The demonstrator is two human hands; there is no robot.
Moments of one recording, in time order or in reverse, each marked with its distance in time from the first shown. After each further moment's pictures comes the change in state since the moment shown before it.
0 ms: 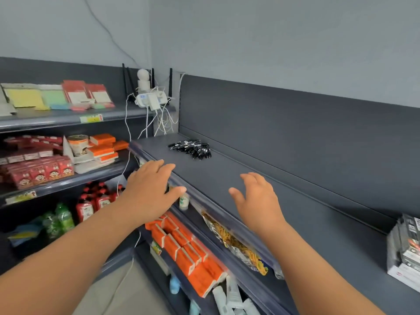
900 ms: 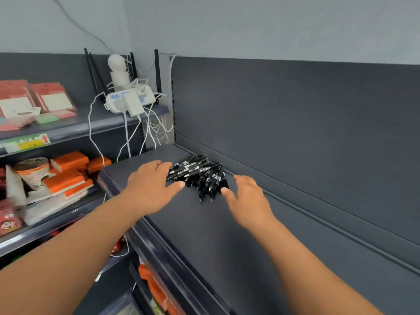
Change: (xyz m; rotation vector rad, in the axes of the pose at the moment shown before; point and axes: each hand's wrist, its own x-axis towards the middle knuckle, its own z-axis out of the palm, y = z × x) left_hand 0.339 -0.102 0.105 0.066 -0.130 -0.063; right_hand 0.321 0.009 0.156 0.154 -0.149 0.114
